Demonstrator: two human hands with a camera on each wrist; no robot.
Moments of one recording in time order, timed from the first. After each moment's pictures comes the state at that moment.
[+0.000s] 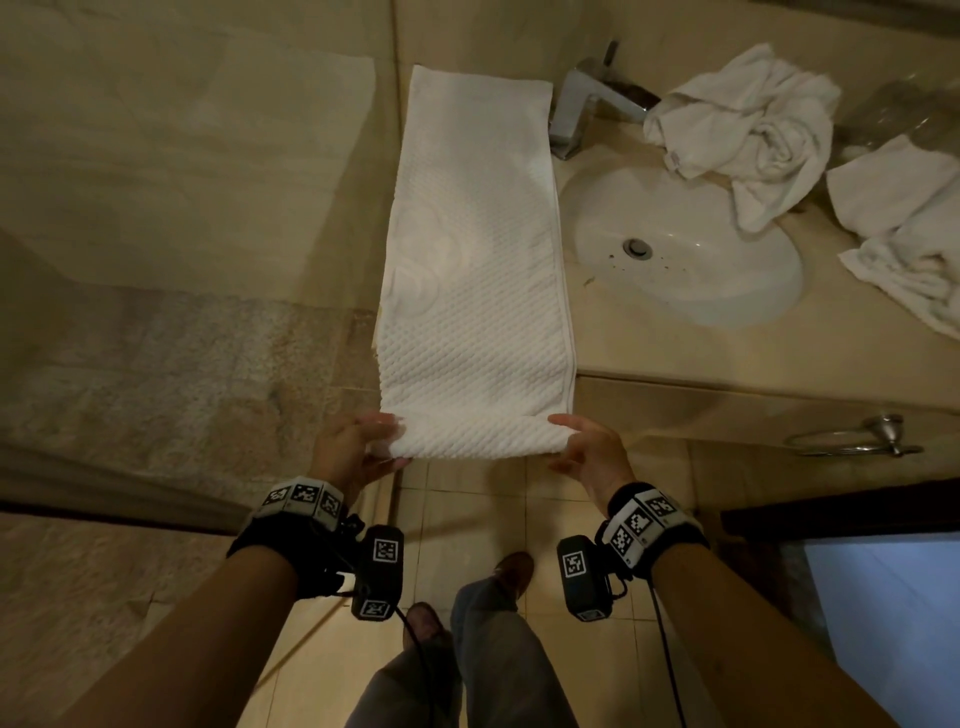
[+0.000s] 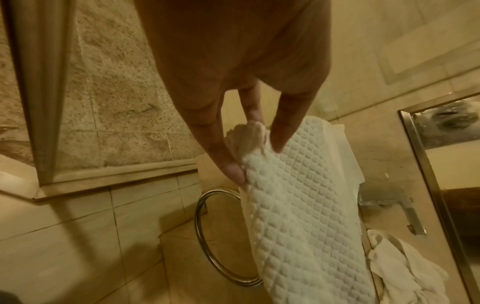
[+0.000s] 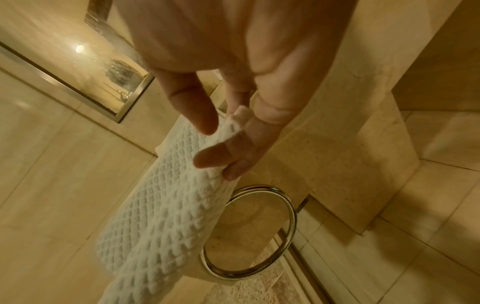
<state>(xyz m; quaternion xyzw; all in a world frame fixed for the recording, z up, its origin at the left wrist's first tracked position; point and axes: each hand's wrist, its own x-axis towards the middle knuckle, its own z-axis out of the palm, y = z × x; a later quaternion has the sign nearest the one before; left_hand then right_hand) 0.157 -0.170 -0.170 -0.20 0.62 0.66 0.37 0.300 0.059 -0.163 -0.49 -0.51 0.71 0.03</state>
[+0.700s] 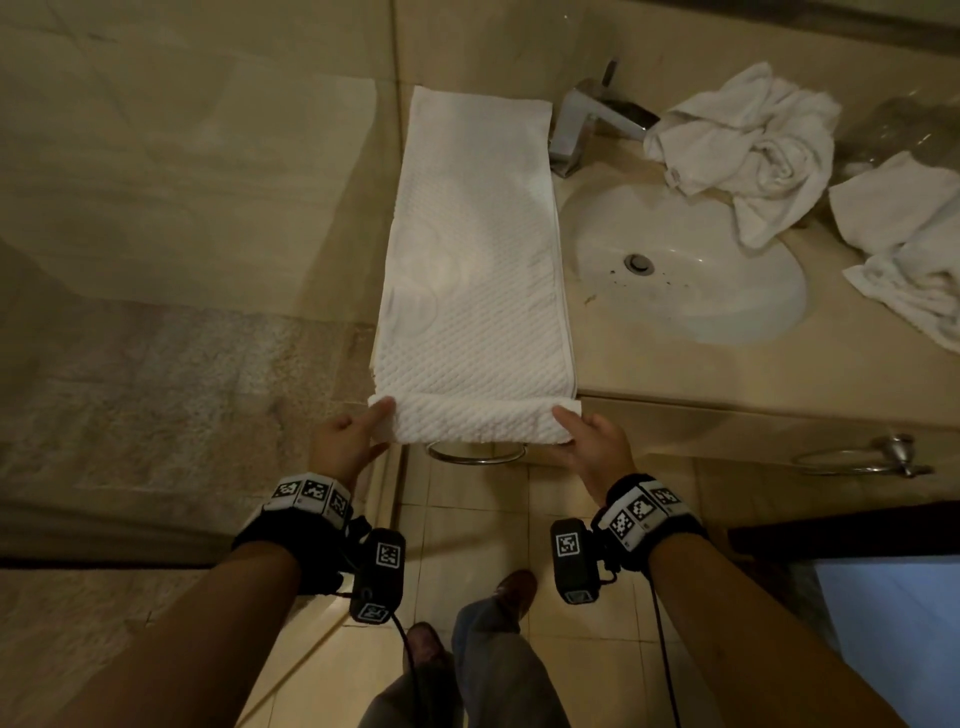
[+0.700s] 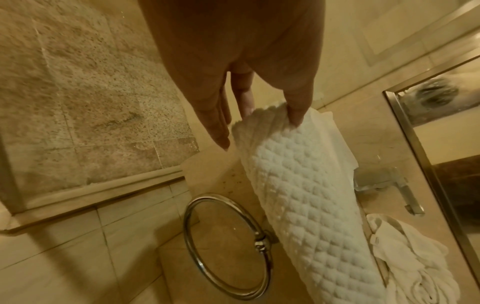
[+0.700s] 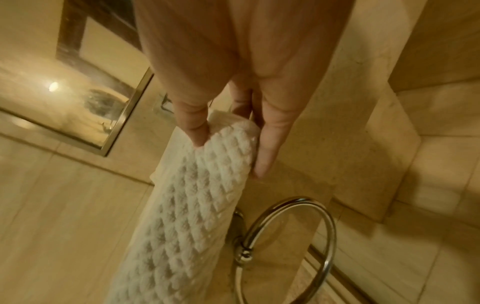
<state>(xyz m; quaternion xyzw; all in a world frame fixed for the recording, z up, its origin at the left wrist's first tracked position) 0.129 -0.153 -0.184 -0.19 0.67 0.65 0.29 0.276 0.073 -0.167 -0.49 -0.49 0.71 0.10</state>
